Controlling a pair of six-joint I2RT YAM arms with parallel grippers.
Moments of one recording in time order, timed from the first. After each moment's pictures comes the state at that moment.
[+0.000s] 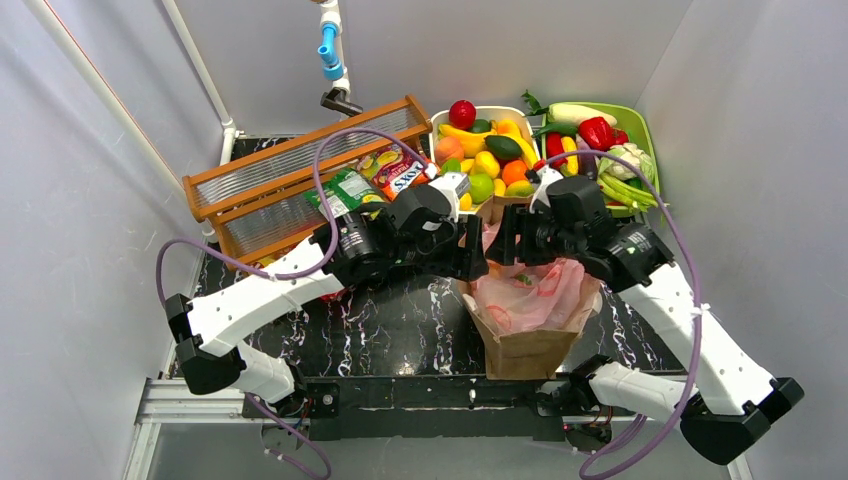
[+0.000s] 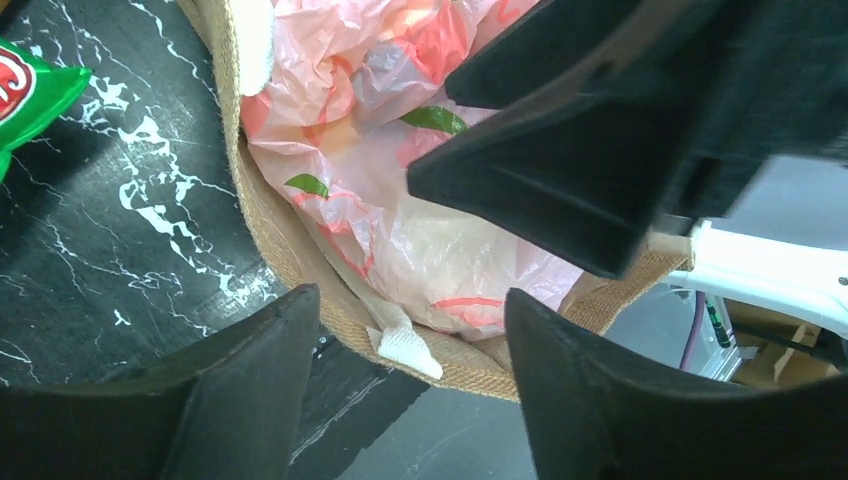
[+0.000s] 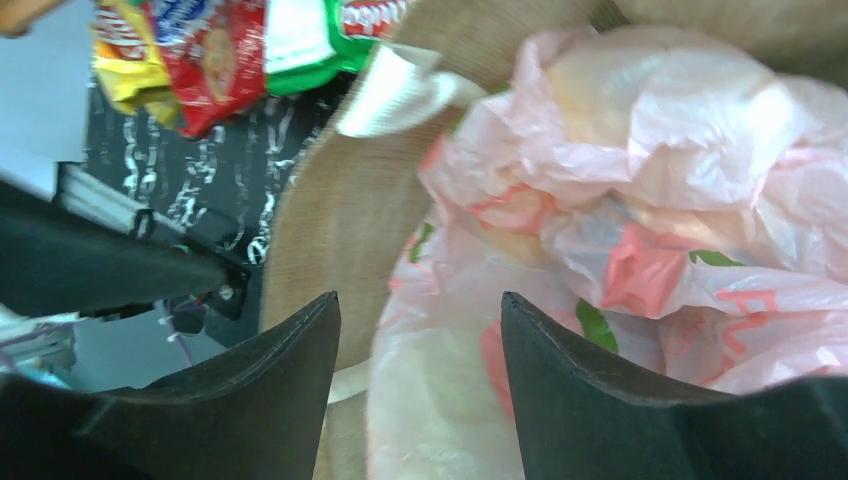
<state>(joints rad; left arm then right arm) -1.10 1.42 1.58 -0.83 -0.04 -0.68 0.64 1.03 1.23 -0.94 -0.11 0.51</state>
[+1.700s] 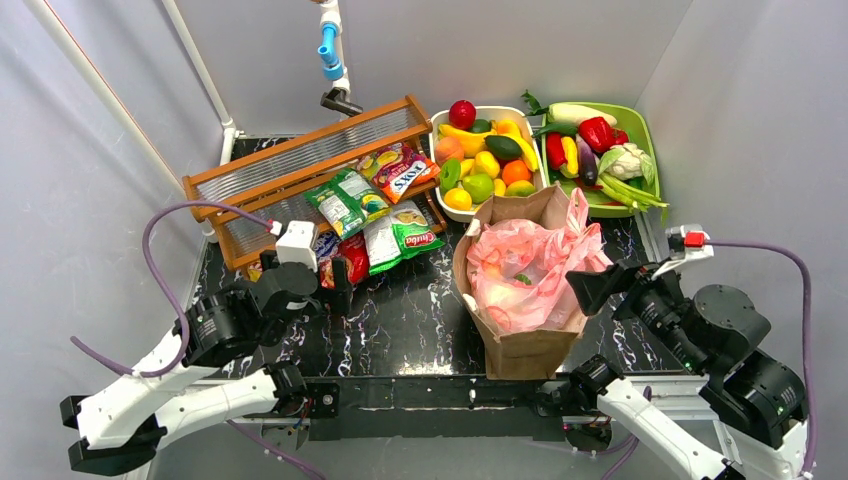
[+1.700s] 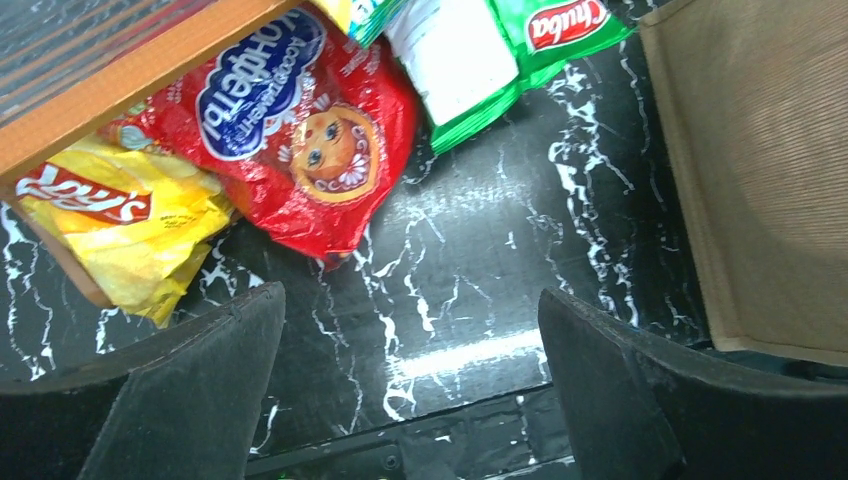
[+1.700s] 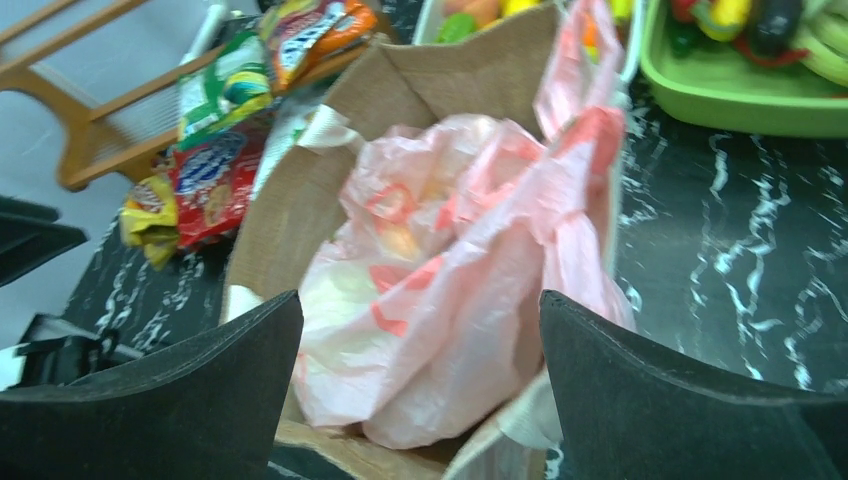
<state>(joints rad) -1.03 0.70 1.07 -1.10 -0.60 -0.61 0.64 0.42 1.20 -1.01 0.17 0.42</state>
